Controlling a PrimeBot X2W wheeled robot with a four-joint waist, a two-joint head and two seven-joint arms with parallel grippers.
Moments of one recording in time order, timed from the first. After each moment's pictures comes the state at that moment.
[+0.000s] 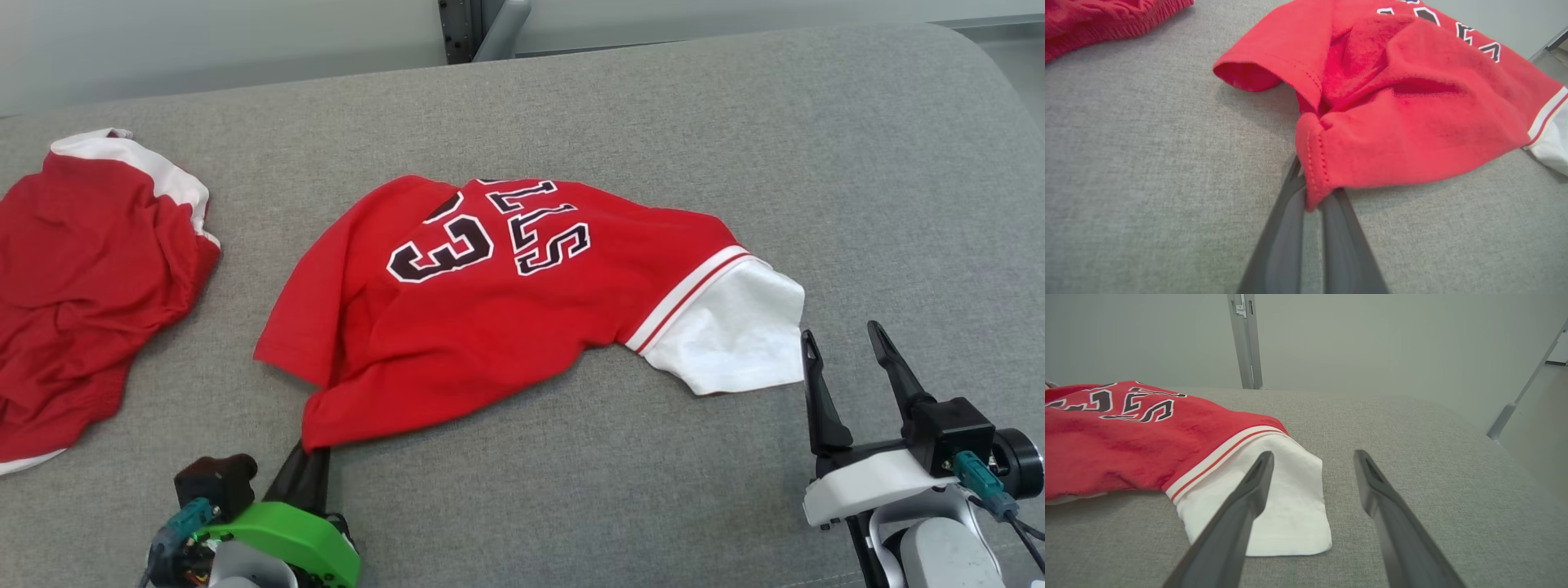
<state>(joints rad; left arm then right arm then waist) -0.17 0.33 -0.57 0.37 -0.81 0.09 -0.26 -0.07 -0.05 -0.06 0.16 0.00 0.13 -0.26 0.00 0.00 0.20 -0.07</state>
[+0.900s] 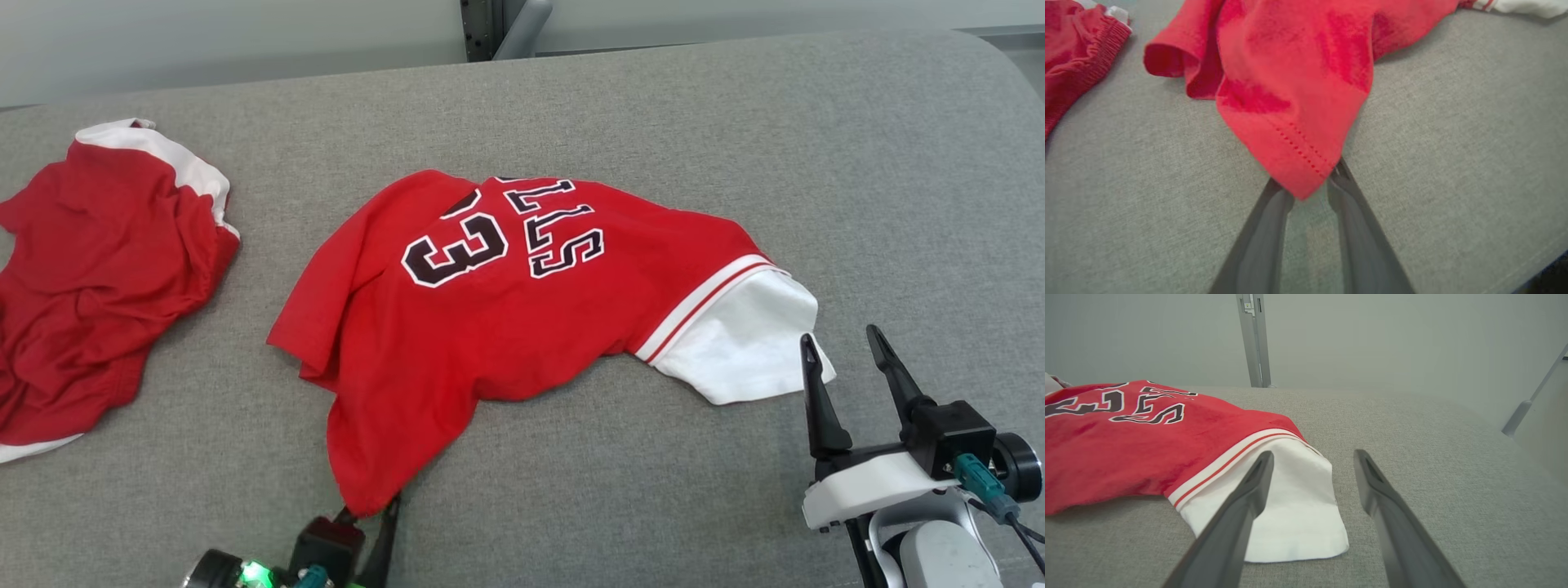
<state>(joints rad) -0.09 0.49 -0.77 0.06 -0.45 0.32 -0.06 -0.06 -0.05 -0.06 0.16 0.01 0.13 -0.26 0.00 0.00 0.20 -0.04</state>
